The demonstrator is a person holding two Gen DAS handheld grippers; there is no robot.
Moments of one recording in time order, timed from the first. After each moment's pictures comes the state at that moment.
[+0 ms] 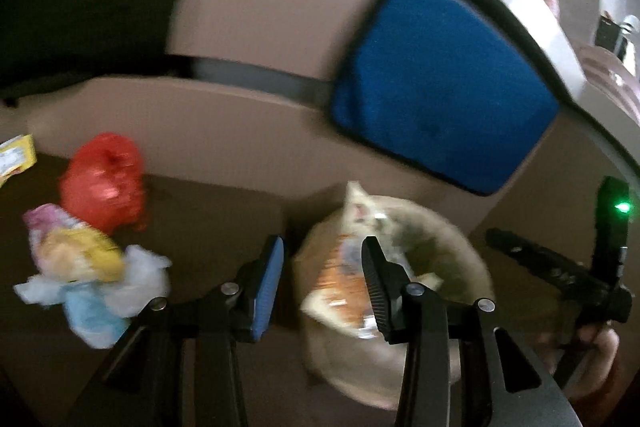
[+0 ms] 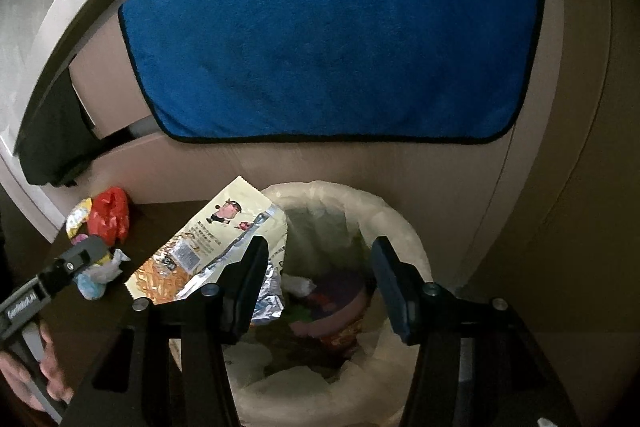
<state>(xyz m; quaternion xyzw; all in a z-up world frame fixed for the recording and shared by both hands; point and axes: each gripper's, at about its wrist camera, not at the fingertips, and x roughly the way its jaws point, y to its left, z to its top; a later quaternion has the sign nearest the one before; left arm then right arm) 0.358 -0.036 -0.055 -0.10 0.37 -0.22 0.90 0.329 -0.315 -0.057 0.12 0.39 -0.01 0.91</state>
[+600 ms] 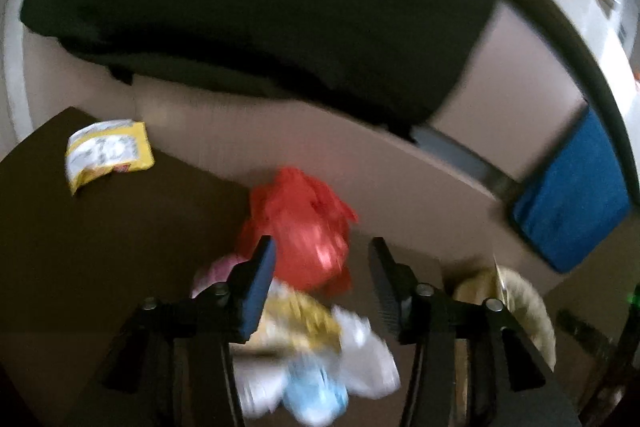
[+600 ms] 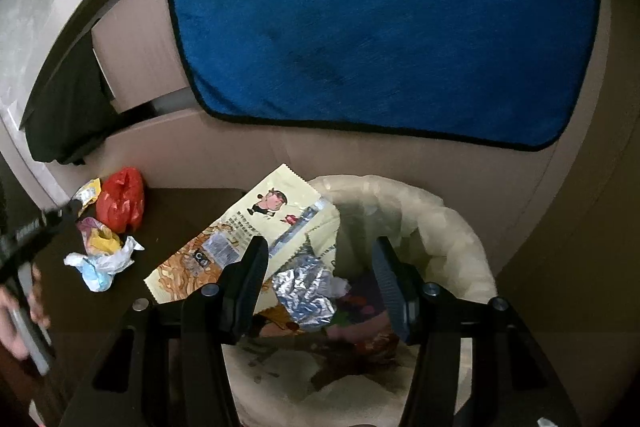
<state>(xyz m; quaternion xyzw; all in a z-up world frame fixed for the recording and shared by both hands) 0.430 0.109 -0.069 -0.17 0.37 -0.10 0.91 0.348 -0.267 -0.065 0.10 0.40 0.02 0.91</state>
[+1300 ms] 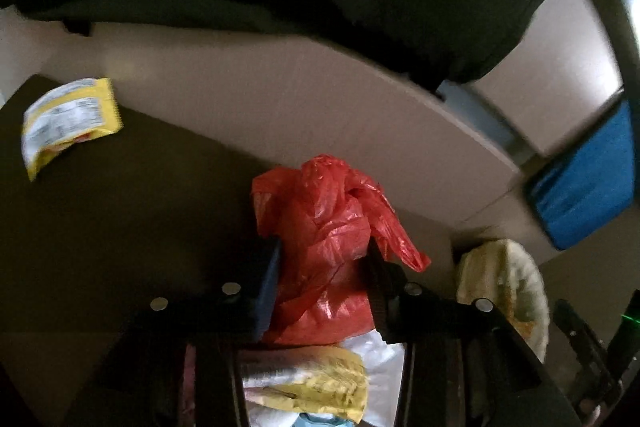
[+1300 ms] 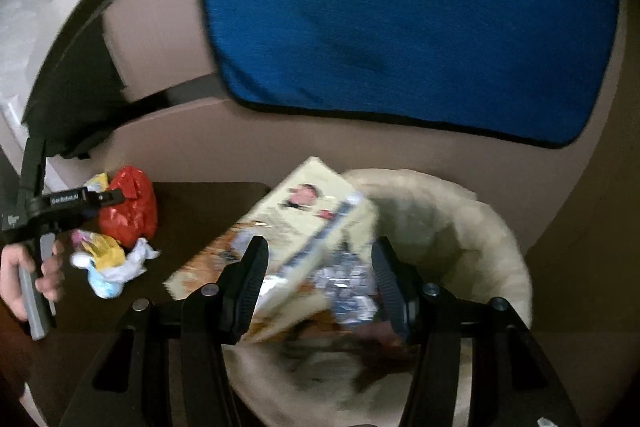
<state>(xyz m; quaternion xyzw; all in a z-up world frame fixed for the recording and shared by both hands) 0.449 0.115 -0.084 -0.18 0.46 -0.13 0.86 0.350 -0.226 -0.057 0.10 0.40 0.04 0.91</state>
